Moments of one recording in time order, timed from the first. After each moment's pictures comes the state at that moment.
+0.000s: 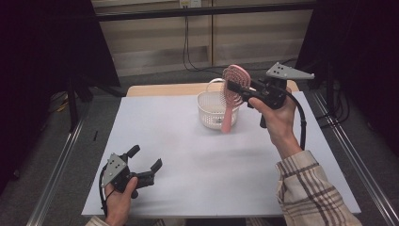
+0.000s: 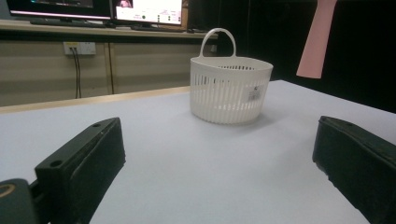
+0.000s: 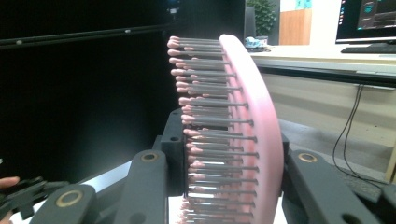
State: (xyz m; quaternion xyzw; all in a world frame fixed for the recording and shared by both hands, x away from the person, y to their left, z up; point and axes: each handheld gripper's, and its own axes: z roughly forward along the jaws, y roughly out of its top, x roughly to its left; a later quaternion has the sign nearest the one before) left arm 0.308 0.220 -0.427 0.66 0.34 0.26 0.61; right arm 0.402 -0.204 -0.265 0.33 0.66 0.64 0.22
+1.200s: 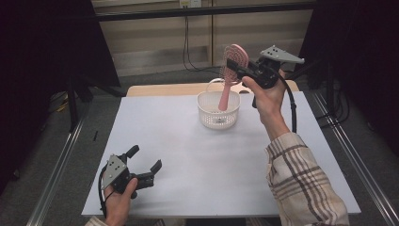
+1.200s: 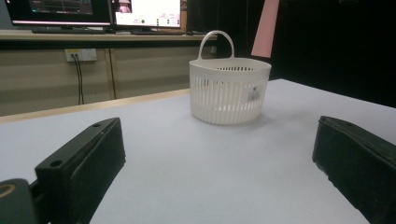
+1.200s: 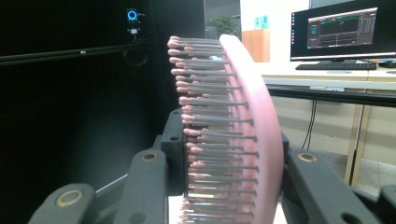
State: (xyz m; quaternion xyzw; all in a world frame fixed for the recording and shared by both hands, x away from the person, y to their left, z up) left arm 0.304 0.219 -0.425 0.67 0.33 0.26 0.61; right arm 0.458 -0.201 -0.263 0.37 0.62 0.64 0.27
